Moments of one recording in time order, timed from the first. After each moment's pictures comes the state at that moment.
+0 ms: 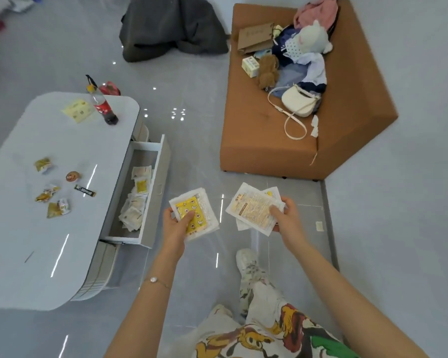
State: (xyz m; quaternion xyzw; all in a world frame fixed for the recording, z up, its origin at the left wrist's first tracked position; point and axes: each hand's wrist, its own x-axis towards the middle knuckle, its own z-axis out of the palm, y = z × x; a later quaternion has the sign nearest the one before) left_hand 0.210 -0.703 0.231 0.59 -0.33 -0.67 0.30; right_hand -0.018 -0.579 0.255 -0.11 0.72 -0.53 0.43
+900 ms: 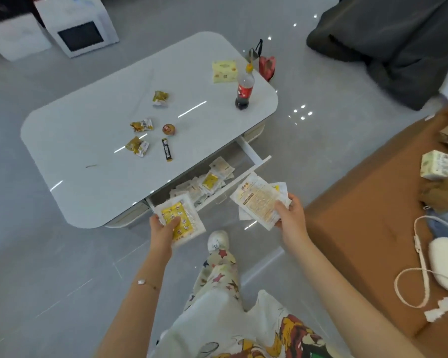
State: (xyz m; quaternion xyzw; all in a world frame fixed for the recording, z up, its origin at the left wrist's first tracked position) left_hand 0.288 -0.911 0.142 0.71 0.04 -0.50 0.49; right_hand 0.026 -1.027 0.188 -0.34 0.67 -0.29 0.59
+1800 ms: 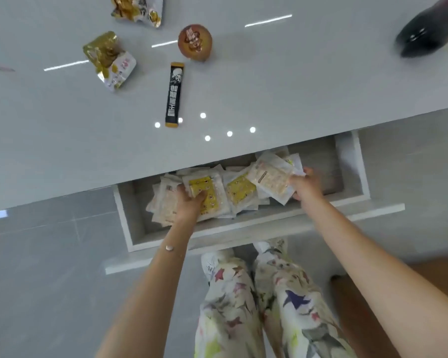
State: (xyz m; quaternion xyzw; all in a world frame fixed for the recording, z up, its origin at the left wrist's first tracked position) left_hand 0.349 -1.113 -0.301 0.79 0.18 -0.46 0.37; right_hand 0.192 -1.326 -0.294 -0.42 0.71 0.03 0.57
